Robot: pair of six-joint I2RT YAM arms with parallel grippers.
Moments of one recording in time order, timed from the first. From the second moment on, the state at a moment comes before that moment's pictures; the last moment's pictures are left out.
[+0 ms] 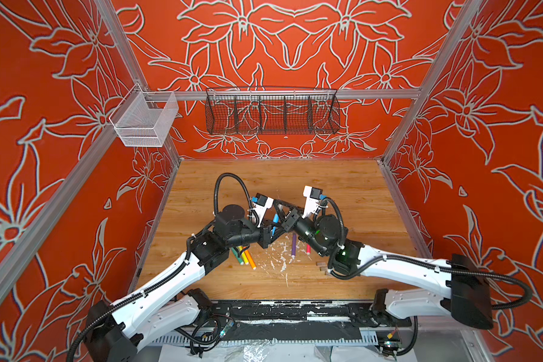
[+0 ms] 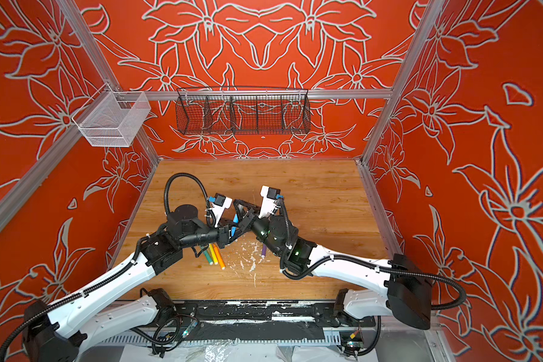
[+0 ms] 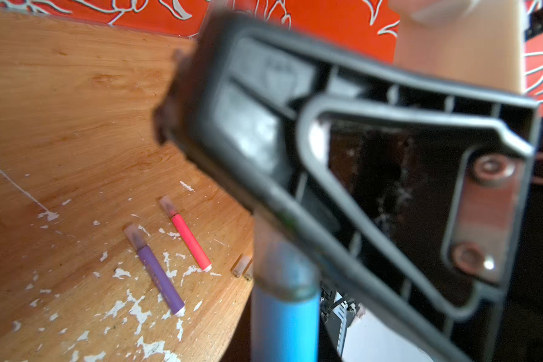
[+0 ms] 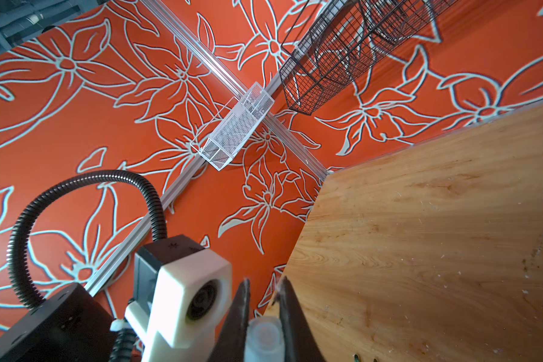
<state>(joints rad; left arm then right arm) -0.63 0.96 0.77 -0.12 0.47 -0.49 1.09 1.28 0.79 0.59 0.29 0.82</state>
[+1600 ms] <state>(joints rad) -0.98 1.74 1.01 -0.46 -0.40 -0.91 0.90 0.70 0.70 -0.52 0.47 0.72</state>
